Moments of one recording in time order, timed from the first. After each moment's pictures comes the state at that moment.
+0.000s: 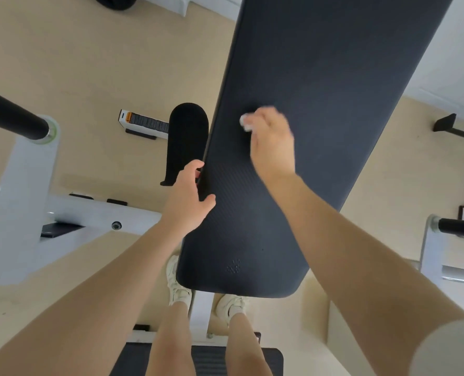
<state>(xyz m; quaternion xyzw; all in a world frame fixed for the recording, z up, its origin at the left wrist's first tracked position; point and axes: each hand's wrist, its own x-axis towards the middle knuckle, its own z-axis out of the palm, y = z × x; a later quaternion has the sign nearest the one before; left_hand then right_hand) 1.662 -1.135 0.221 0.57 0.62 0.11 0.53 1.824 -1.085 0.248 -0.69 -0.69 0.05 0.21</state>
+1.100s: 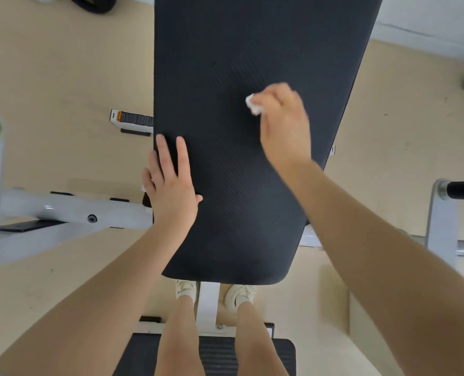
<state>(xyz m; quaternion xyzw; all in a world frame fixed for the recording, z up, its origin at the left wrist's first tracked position) 1.732 -1.179 0.213 0.74 0.66 -0.01 0.14 1.918 -1.130 0.257 -0.69 -0.67 0.06 0.27</state>
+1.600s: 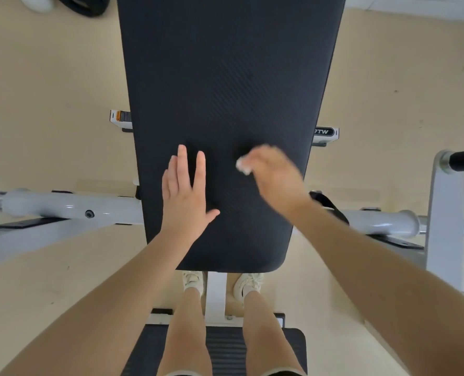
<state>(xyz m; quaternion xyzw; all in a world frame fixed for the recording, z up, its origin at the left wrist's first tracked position) 1.757 -1.219 0.208 0.82 0.56 -0.04 0.12 1.944 -1.226 0.212 -0.61 -0.74 0.18 0.23</state>
